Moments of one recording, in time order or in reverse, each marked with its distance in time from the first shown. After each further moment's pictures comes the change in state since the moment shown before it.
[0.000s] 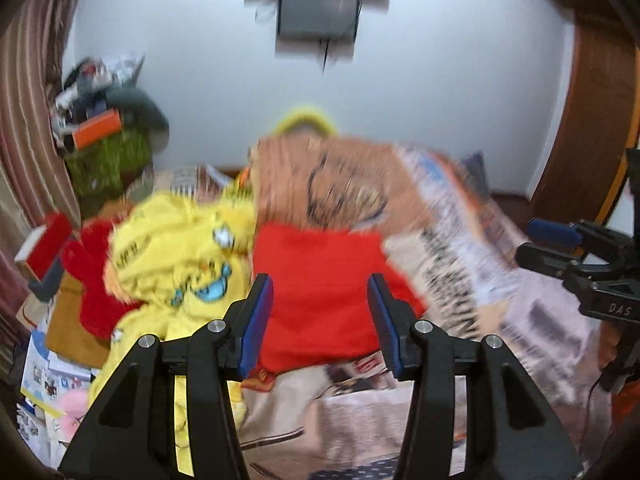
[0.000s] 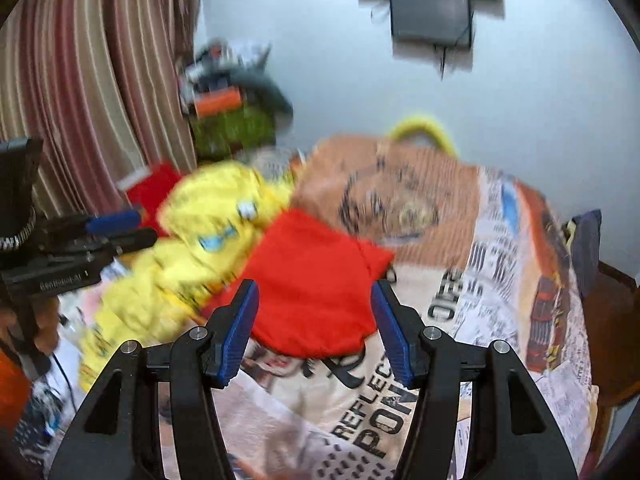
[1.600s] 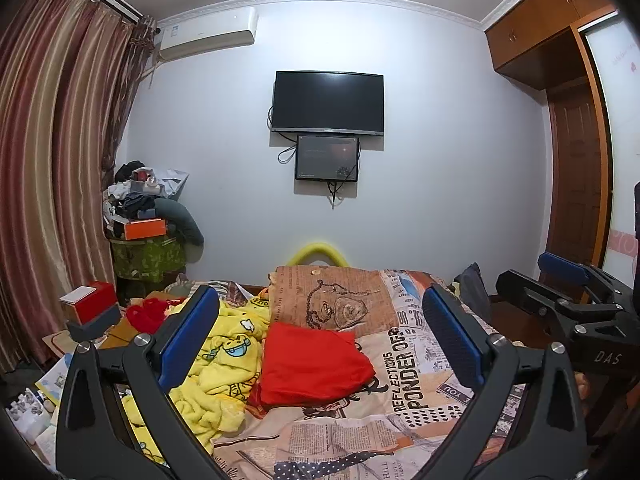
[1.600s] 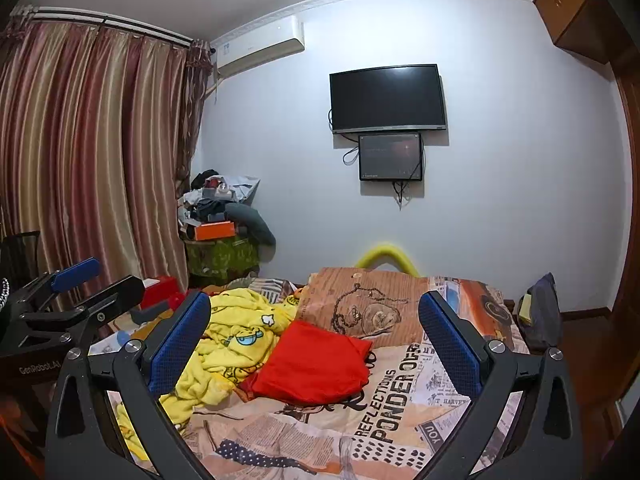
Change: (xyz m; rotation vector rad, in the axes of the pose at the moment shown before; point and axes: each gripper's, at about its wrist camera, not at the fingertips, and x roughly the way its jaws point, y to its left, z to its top) left arm -0.210 -0.082 -0.064 -0.009 -0.475 0.104; right arm -0.171 0.090 -0.038 0.019 -0.465 -0.143
